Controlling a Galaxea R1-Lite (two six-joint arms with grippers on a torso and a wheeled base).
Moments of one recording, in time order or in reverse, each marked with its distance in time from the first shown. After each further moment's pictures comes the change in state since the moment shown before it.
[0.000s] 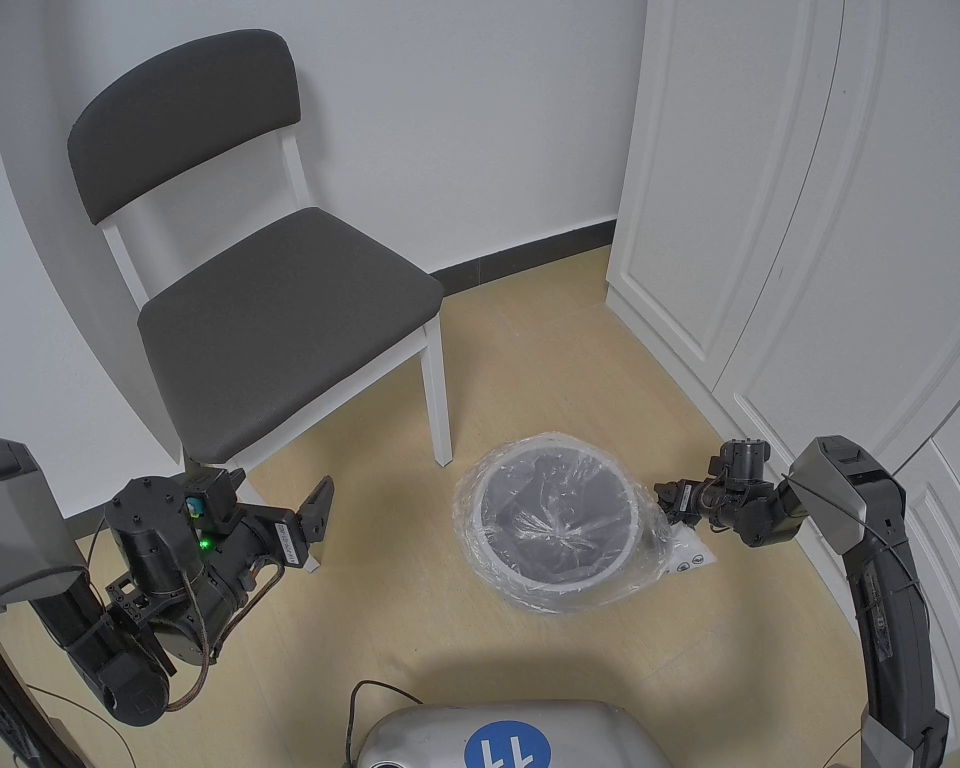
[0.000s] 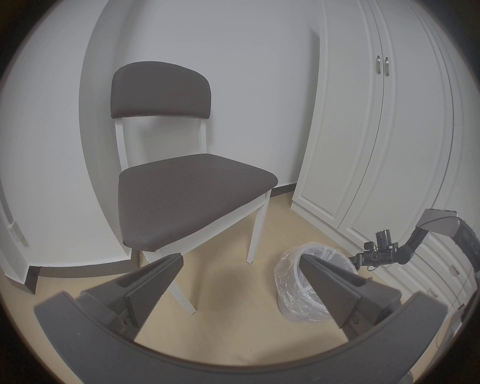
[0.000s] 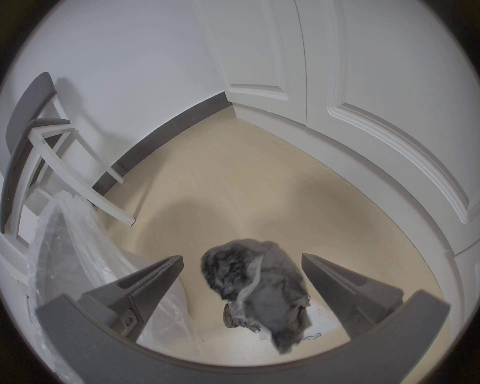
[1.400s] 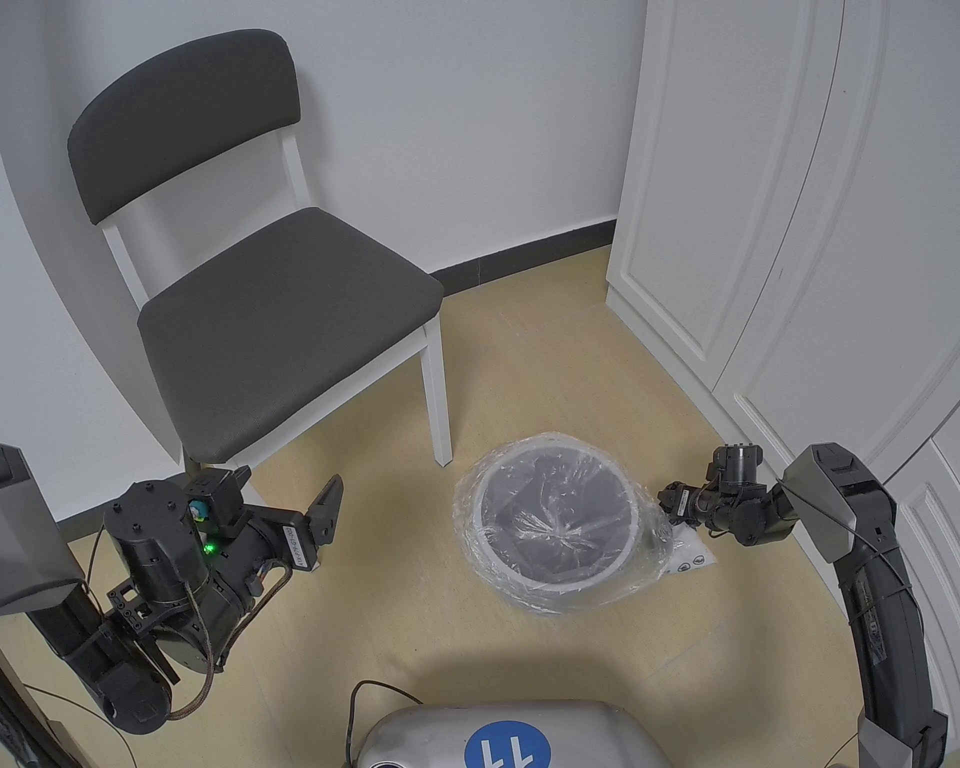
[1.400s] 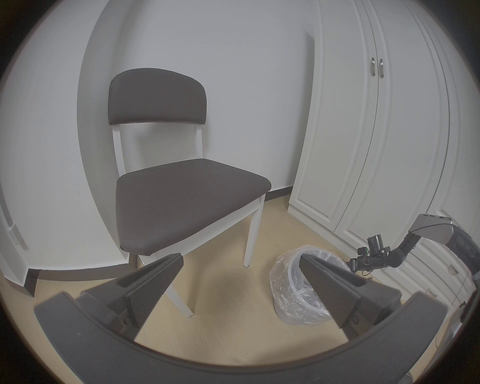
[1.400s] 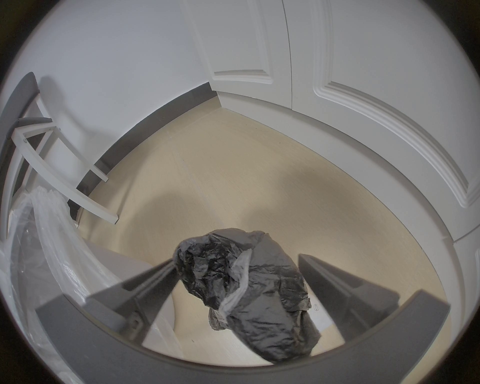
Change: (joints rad) left arm -0.053 -0.020 0.001 -0.003 0.043 0.011; right arm 0.000 0.061 -0.114 0.113 -0.063 0.028
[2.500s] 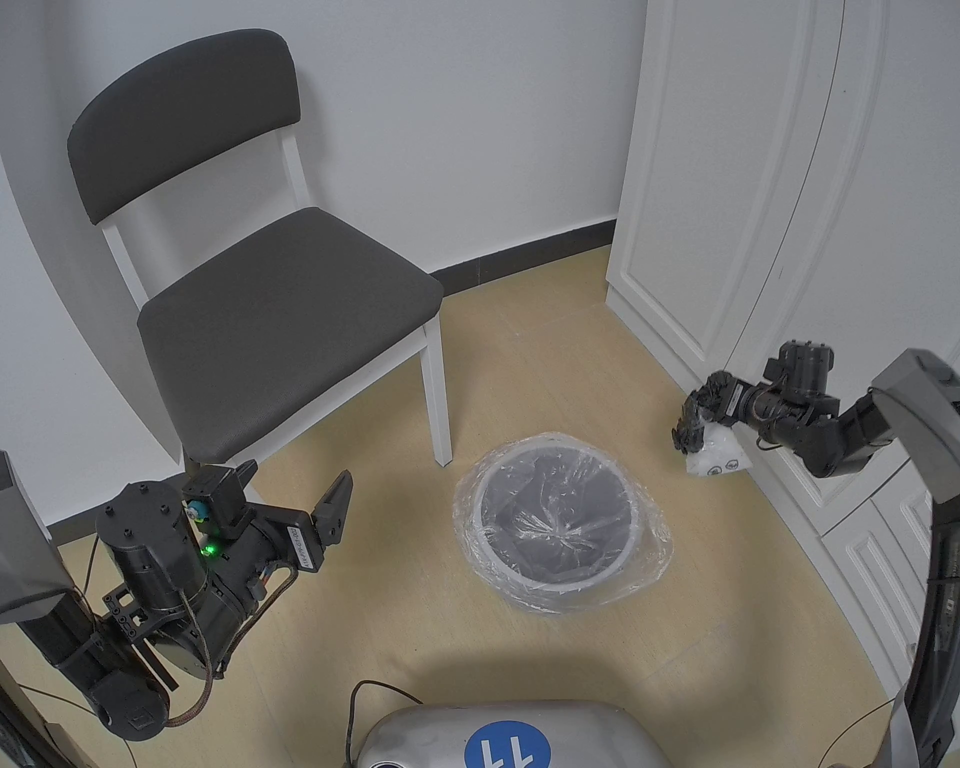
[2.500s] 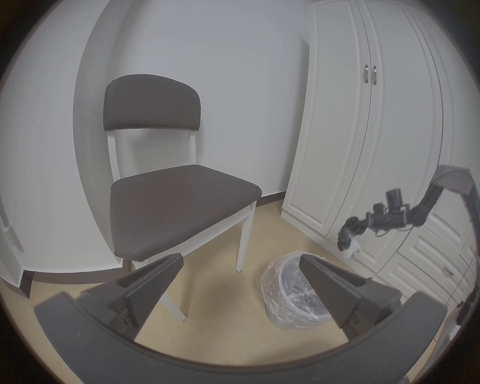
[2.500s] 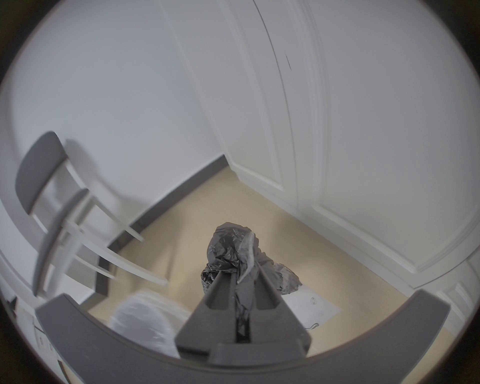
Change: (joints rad) left arm -0.043 -0.036 0.000 0.000 0.007 0.004; right arm -0.008 -0.547 0.406 -0.144 0.010 0.097
